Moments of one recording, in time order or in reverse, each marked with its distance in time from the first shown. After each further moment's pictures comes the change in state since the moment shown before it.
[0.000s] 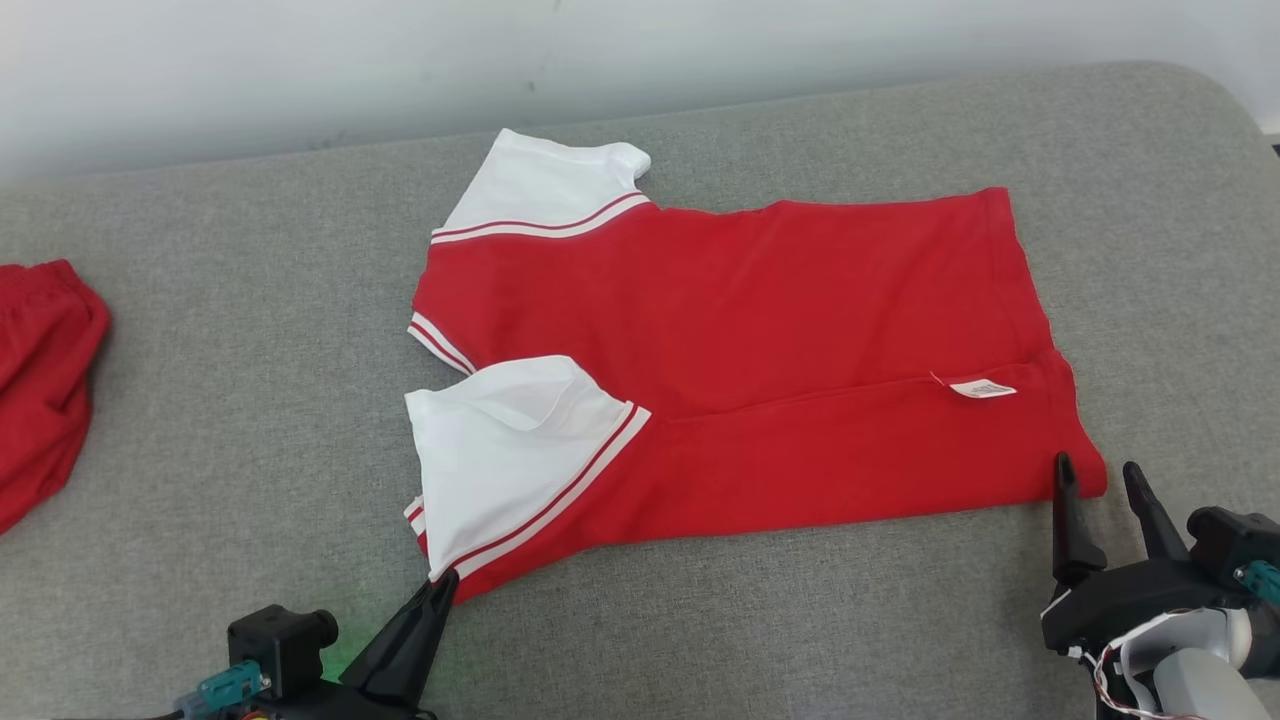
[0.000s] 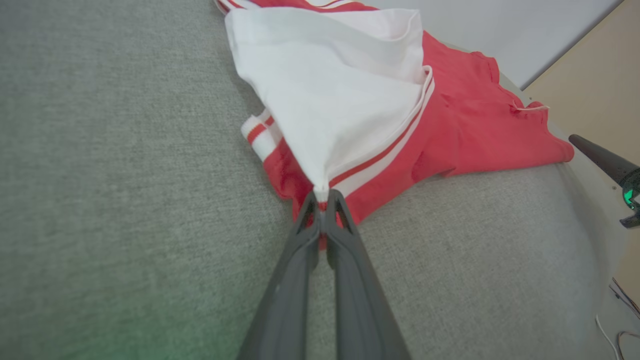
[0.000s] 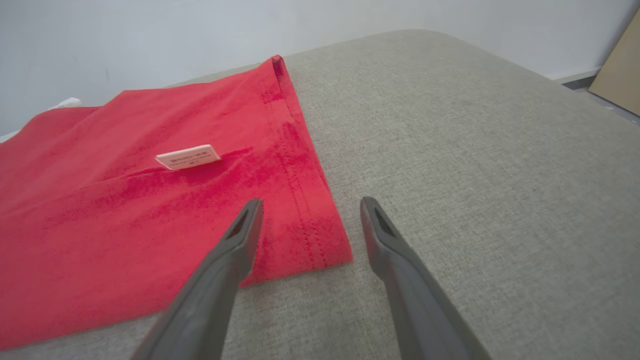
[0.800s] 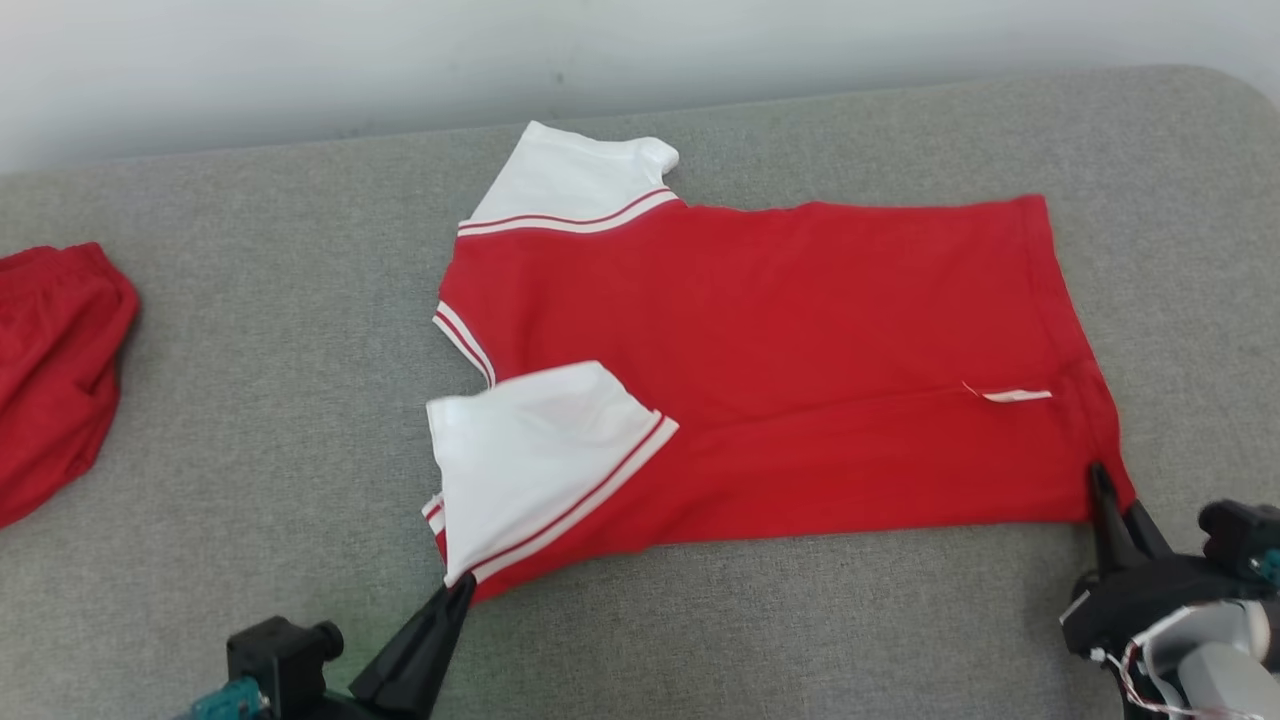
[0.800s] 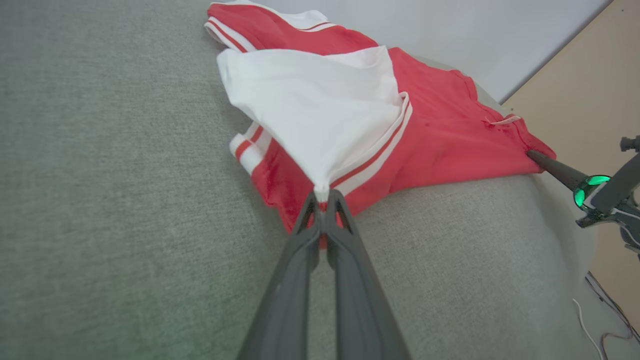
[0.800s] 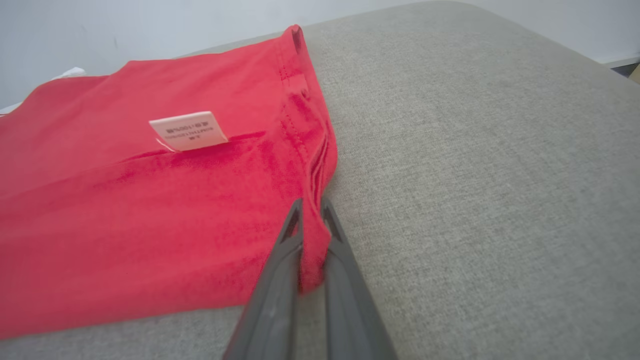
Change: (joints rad) left arm 0.047 0.031 -0.021 -0.135 -0.027 0.011 0.012; right arm -0.059 -0.102 0.146 0.118 0.163 0.000 0.000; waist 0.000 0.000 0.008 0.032
